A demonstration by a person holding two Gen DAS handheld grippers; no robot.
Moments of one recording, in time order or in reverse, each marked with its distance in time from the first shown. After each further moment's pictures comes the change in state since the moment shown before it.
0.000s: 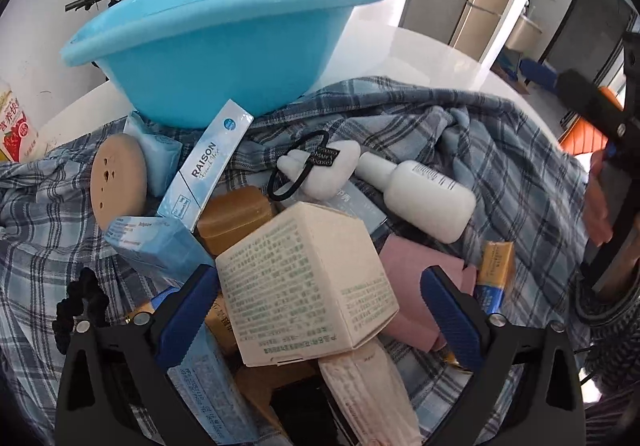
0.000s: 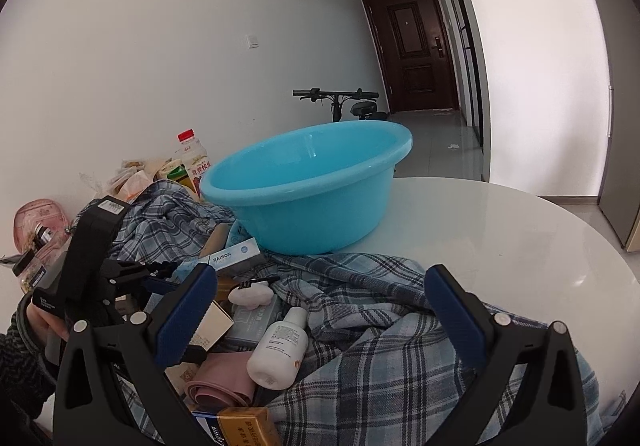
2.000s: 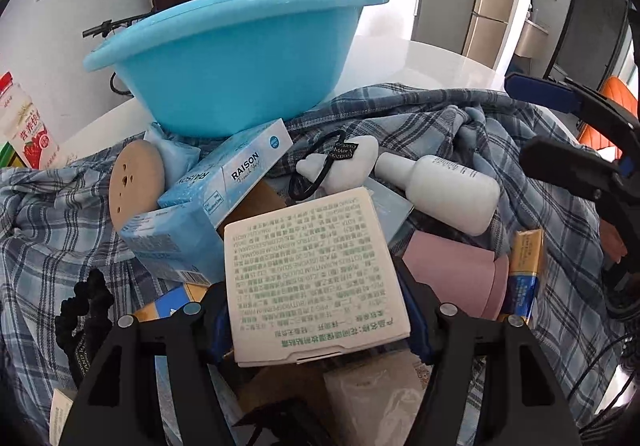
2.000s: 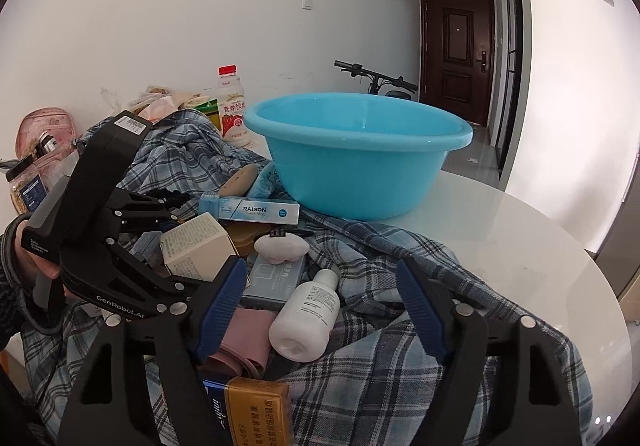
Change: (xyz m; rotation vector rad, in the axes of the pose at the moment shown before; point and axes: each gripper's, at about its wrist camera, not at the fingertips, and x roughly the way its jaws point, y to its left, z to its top) left arm 0.006 -0.006 -0.017 0.025 -0.098 0.092; right arm 0.013 0.046 -0.025 -0.256 0.094 0.017
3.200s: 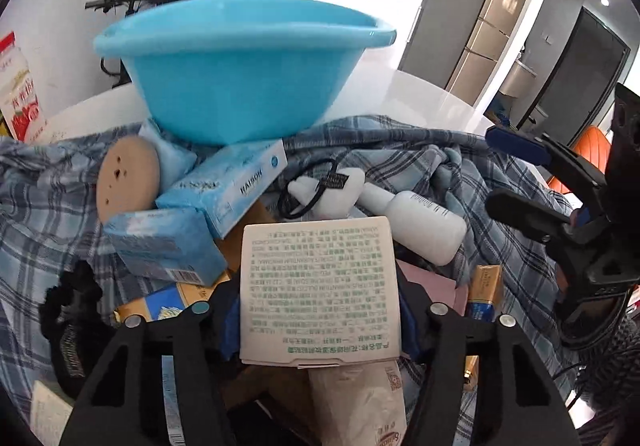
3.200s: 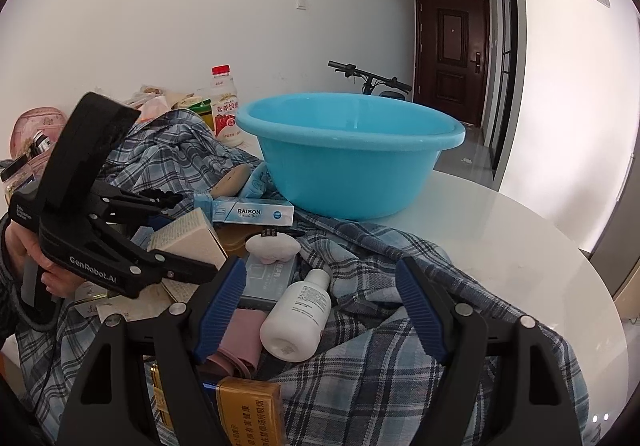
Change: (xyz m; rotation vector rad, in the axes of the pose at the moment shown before) left arm -0.020 0.019 0.004 -0.093 -0.059 -0.116; right arm 0.003 -0.002 -0.001 -0.001 0.002 -0.024
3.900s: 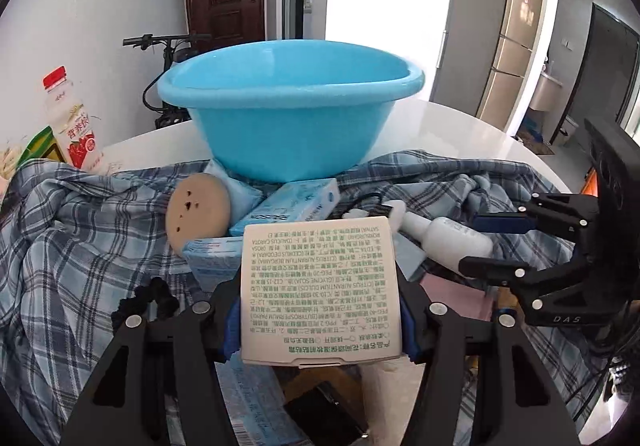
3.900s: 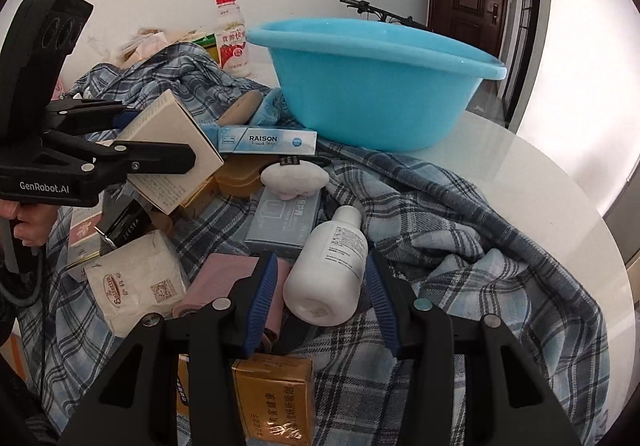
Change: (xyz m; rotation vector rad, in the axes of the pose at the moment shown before) left arm -0.027 0.015 -0.002 0.007 -0.121 0.159; right arm 0.039 0.015 -0.010 0.002 0.251 0.014
